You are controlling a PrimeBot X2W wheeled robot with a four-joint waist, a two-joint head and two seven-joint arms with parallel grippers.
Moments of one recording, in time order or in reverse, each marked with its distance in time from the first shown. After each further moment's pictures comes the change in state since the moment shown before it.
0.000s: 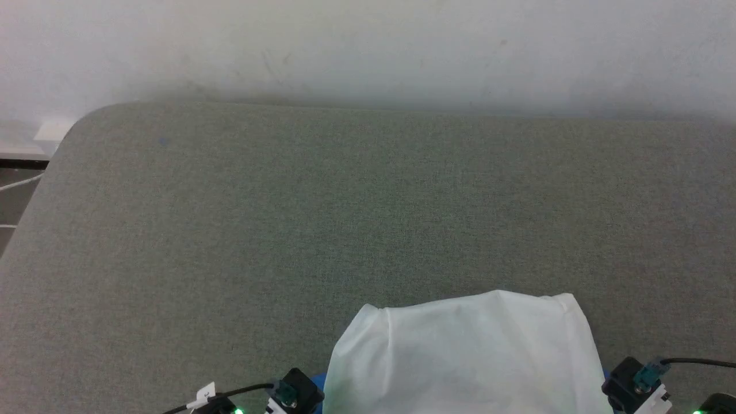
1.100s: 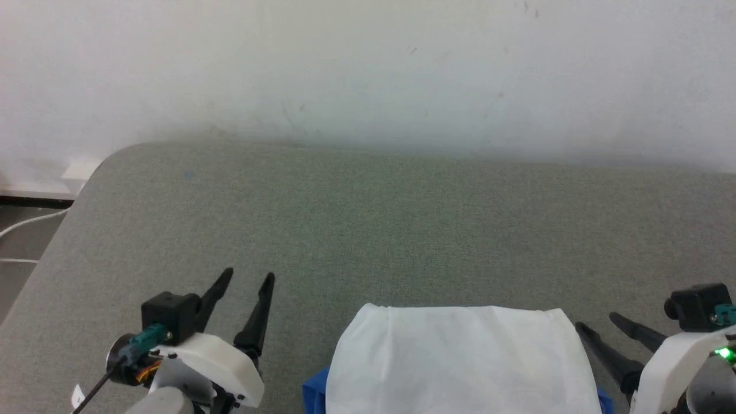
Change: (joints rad) left arm 0.057 -0.026 0.357 0.003 -0.080 0.189 -0.538; right arm -0.001 0.301 -0.365 0.065 -0.096 0.000 -0.294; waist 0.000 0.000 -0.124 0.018
